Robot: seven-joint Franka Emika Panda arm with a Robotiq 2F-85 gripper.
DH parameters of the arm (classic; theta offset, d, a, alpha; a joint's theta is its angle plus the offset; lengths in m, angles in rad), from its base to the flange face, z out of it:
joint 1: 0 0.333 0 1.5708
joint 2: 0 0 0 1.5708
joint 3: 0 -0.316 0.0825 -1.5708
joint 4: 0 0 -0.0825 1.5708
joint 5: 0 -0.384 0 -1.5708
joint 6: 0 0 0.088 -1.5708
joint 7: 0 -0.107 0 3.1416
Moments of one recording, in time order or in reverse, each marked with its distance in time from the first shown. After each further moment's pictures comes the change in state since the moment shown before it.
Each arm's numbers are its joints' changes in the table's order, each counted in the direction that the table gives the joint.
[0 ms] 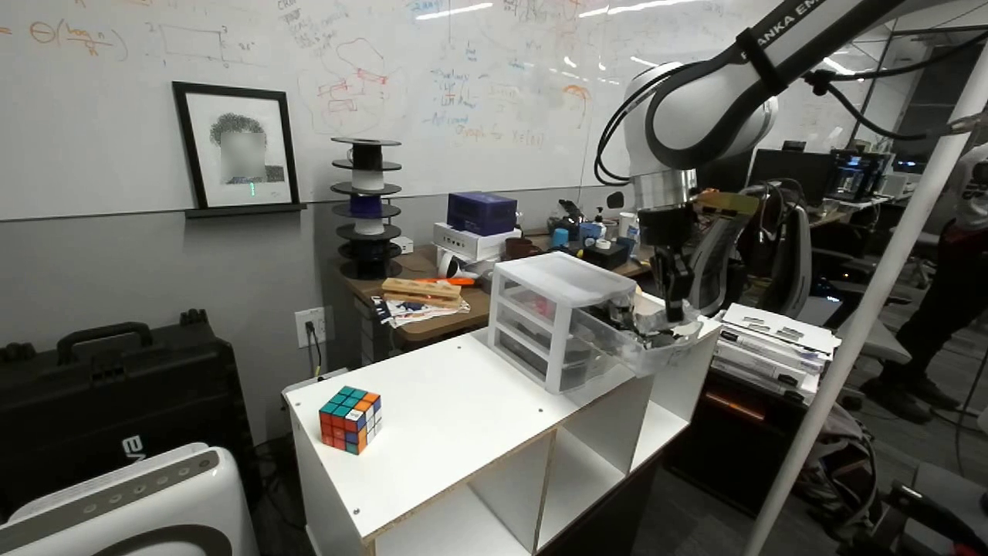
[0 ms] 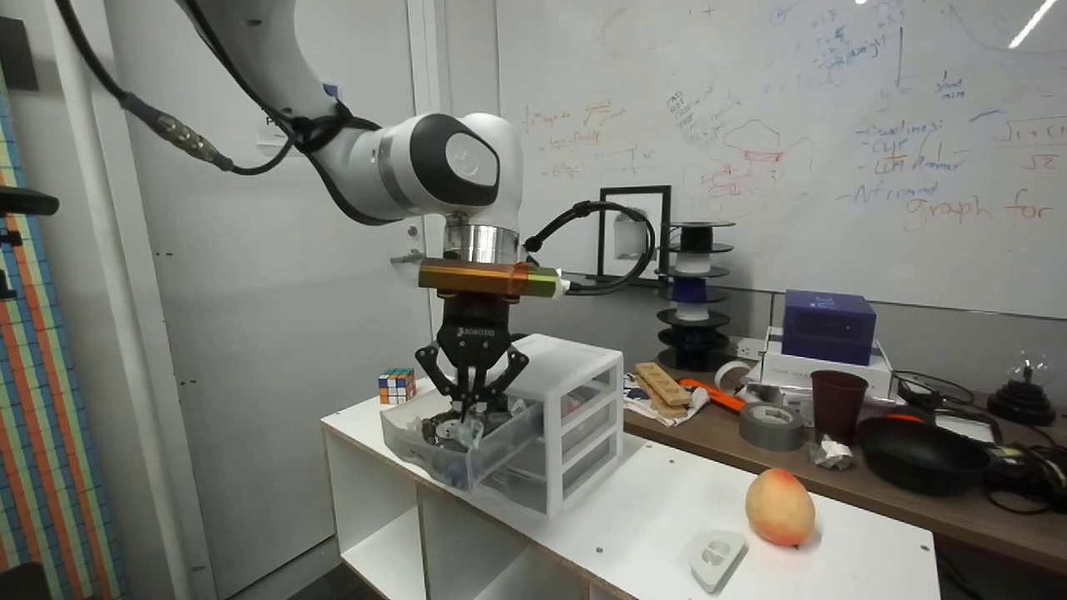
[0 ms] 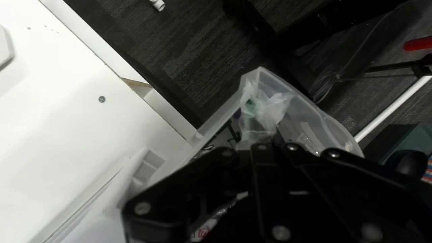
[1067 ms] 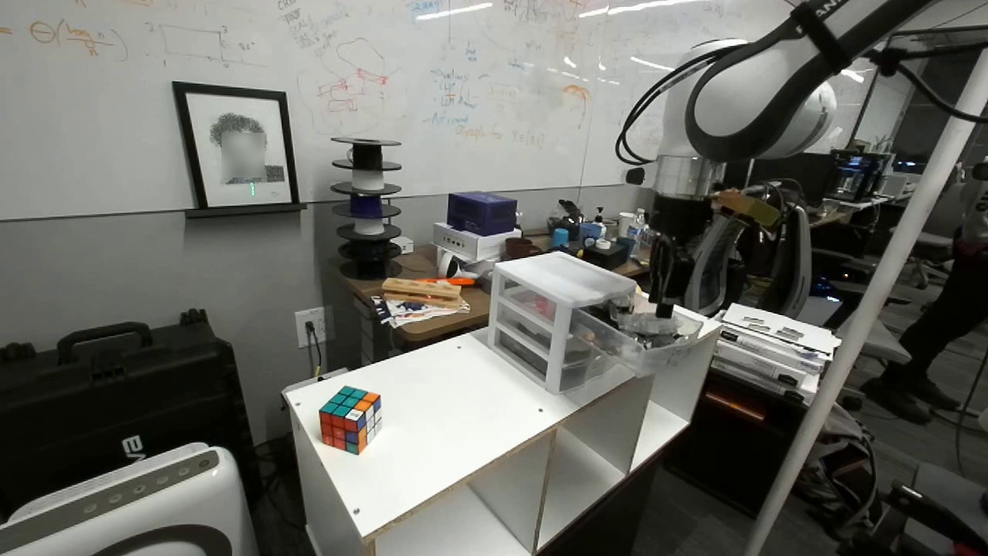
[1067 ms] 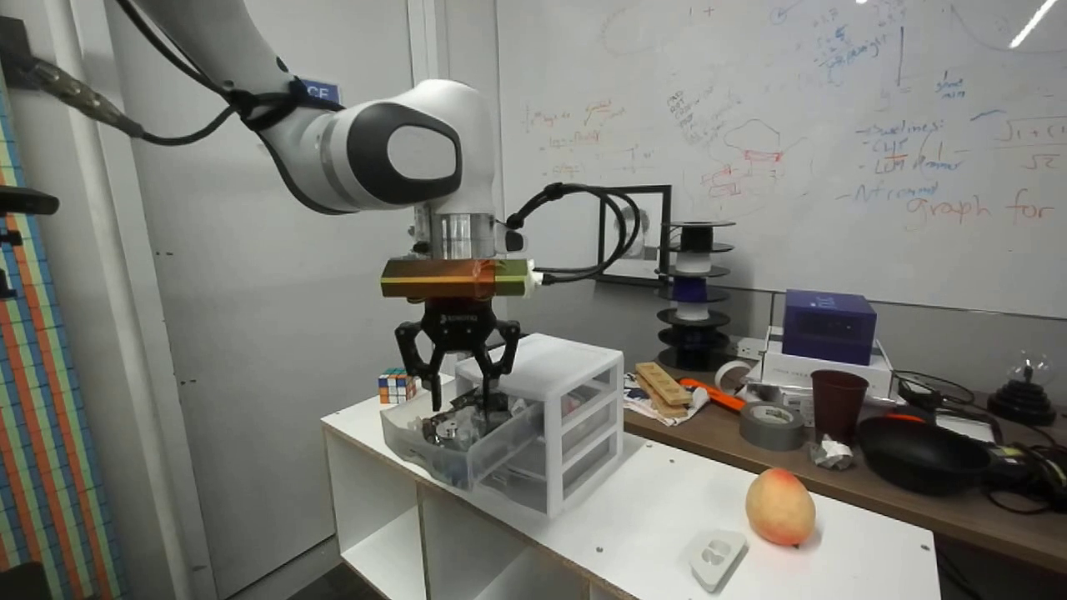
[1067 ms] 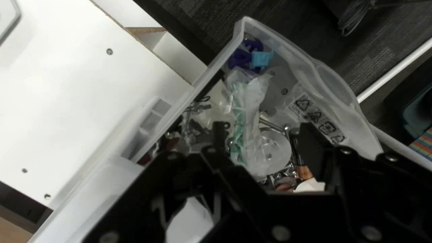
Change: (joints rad) arm -0.005 0.150 0.002 -0.203 -0.135 0.302 0.000
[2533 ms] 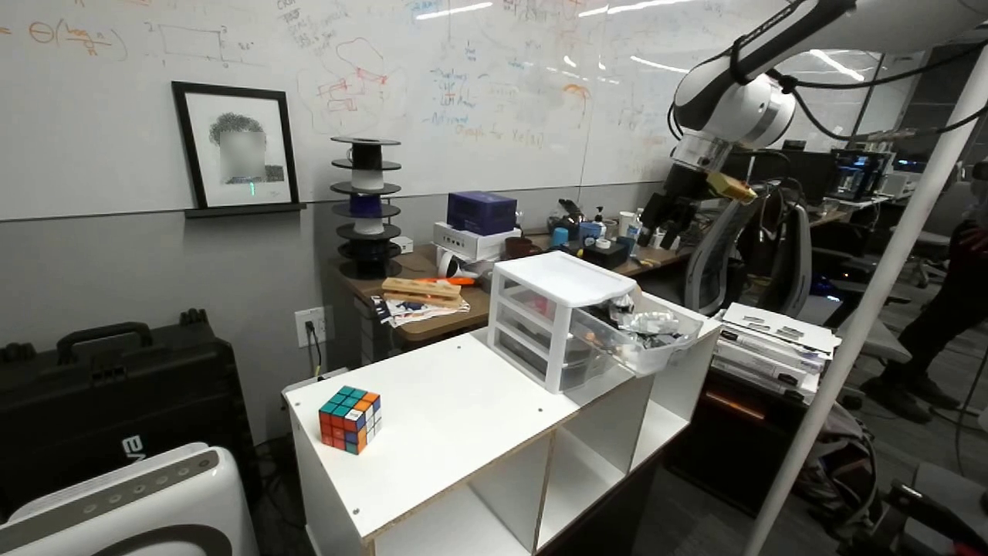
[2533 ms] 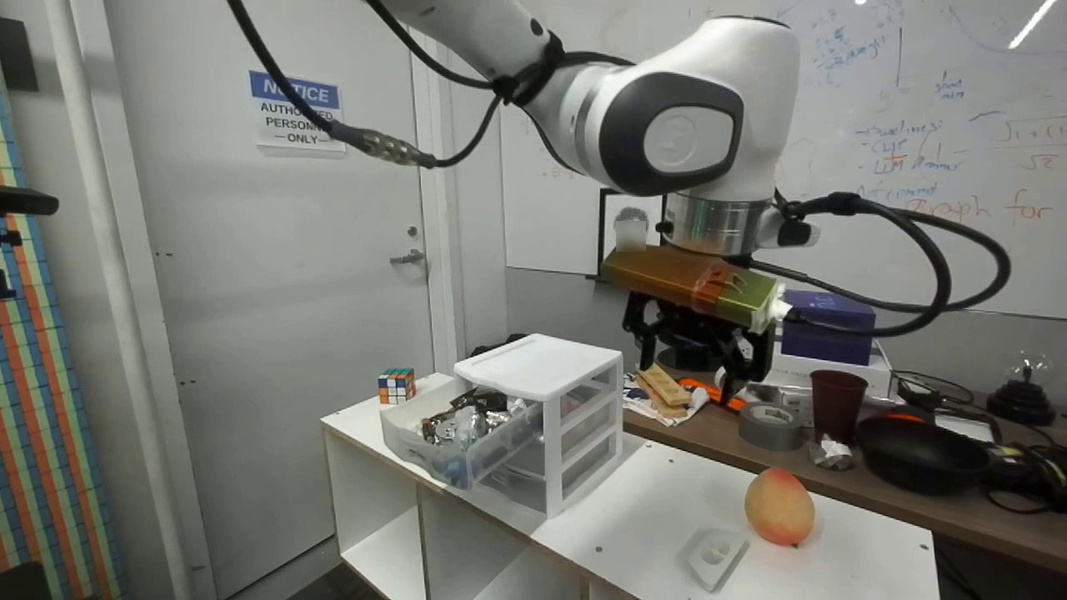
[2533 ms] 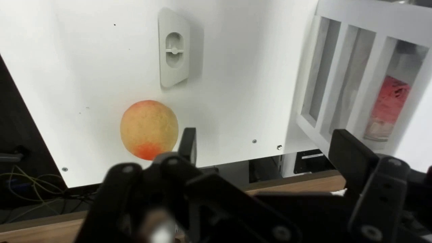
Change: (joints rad) arm -0.223 -0.420 0.145 0.669 -0.387 -0.161 -0.204
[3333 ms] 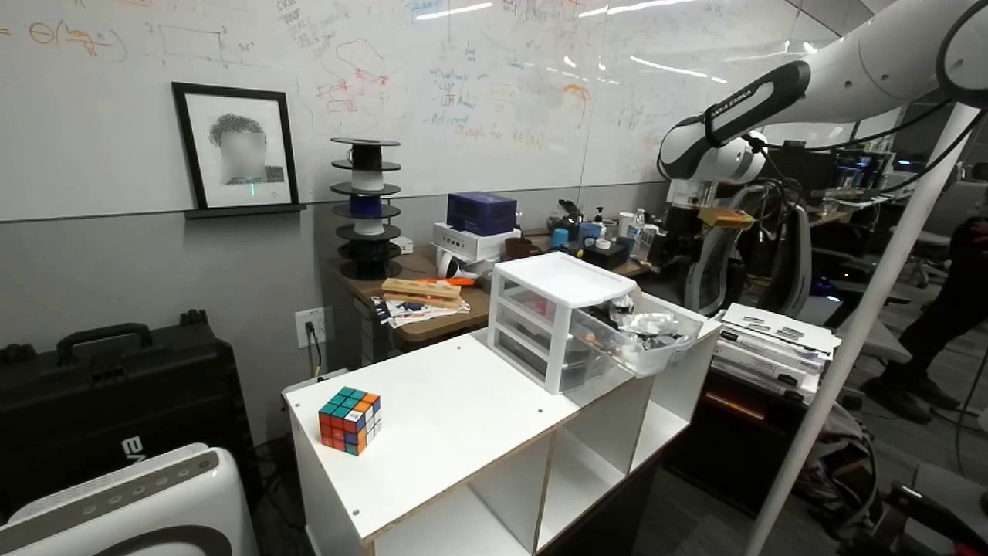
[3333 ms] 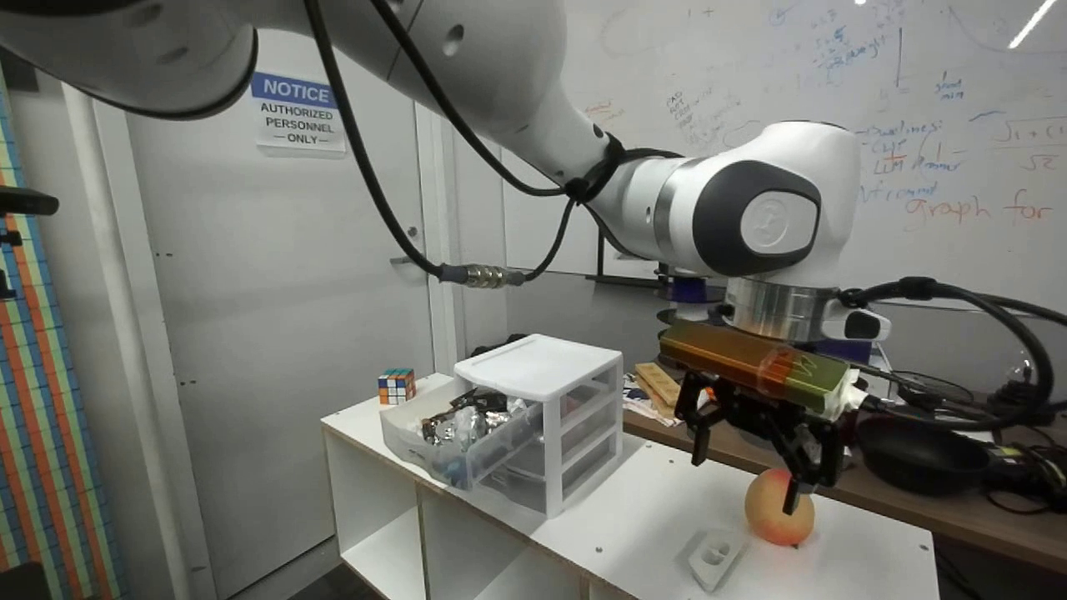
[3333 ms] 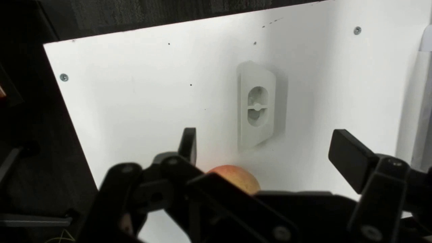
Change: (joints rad) arm -0.066 -0.272 0.002 0.298 0.193 -0.166 -0.170
